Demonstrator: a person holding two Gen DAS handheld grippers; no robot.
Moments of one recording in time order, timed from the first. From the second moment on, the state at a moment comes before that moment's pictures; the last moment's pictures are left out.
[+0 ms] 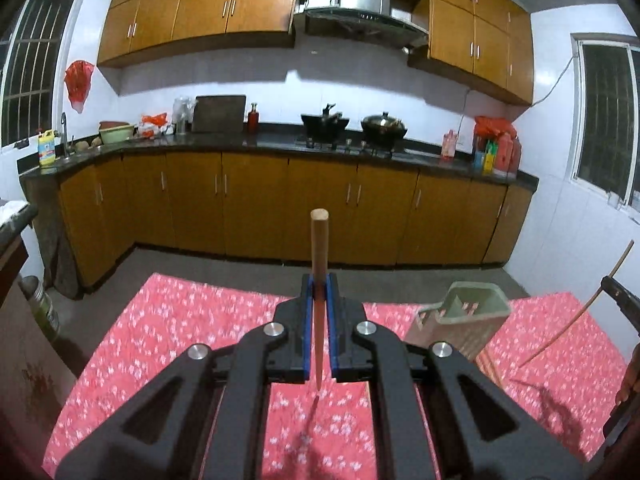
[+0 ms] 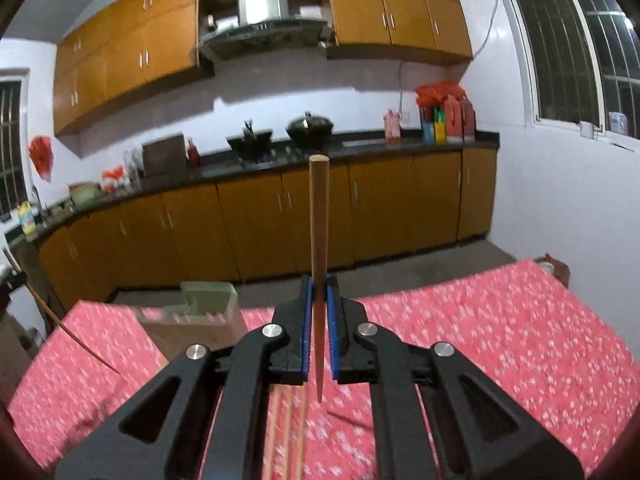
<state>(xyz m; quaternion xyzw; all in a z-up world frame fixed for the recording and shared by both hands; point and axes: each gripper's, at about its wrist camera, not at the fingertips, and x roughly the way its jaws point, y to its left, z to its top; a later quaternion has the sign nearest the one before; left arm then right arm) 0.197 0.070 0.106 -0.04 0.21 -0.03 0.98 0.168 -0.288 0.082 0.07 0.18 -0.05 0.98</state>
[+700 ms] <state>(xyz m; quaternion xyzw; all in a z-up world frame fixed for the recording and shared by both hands) 0.210 -0.016 0.157 -0.11 0.12 -0.14 0.98 0.200 -0.244 0.117 0.09 0.10 0.05 0.99</state>
